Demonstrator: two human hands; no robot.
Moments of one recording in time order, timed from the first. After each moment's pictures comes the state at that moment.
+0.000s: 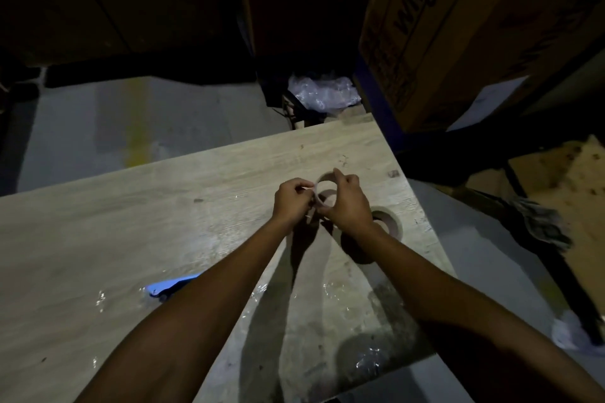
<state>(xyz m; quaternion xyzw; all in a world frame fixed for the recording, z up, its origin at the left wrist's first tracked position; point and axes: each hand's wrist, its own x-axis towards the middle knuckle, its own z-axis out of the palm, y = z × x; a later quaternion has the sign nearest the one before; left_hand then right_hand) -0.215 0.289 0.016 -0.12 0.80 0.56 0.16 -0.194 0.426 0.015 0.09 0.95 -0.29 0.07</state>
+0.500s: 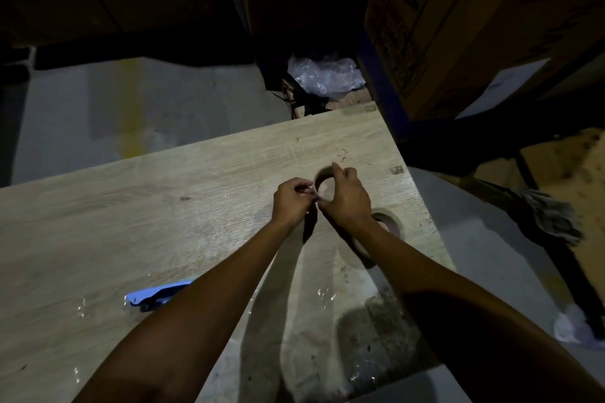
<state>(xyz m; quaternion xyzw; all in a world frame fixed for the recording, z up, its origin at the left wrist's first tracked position) -0.227 0.307 -0.018 -0.14 0.79 0.57 0.18 -0.222 0.442 -0.031 0.09 0.97 -0.22 0.09</state>
